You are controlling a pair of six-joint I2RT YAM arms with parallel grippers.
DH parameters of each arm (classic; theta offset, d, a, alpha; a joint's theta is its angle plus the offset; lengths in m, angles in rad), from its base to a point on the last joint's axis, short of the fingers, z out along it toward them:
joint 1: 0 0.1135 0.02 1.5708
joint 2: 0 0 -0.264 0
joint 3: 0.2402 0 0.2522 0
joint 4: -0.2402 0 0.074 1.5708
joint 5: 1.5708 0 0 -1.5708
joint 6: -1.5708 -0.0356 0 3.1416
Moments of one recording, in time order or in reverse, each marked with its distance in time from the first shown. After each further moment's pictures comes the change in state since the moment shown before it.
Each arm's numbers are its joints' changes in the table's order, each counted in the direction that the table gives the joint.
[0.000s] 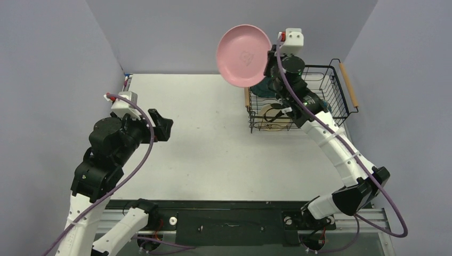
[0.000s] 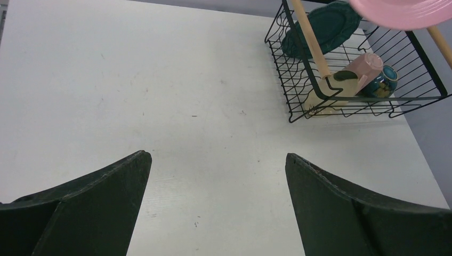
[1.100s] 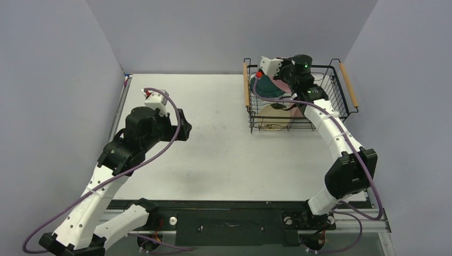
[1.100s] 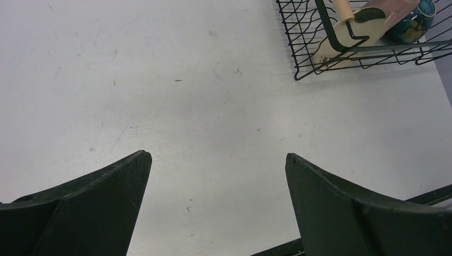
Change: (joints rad) left arm -0.135 -0.151 -0.104 0.050 -0.024 0.019; right arm -0.346 -0.112 -0.113 0.006 -0.338 1.416
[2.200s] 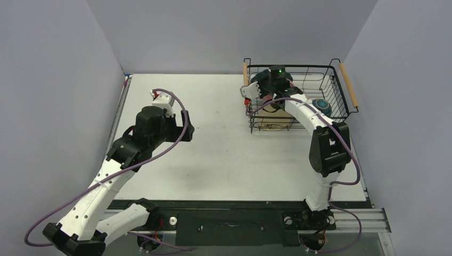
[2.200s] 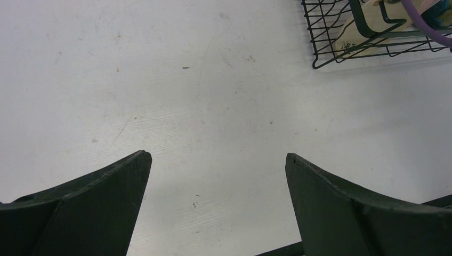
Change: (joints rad) left arm -0.027 -0.058 -0.039 0.020 -0.049 0.000; right arm 0.045 -0.305 0.040 -0.047 -0.195 0.476
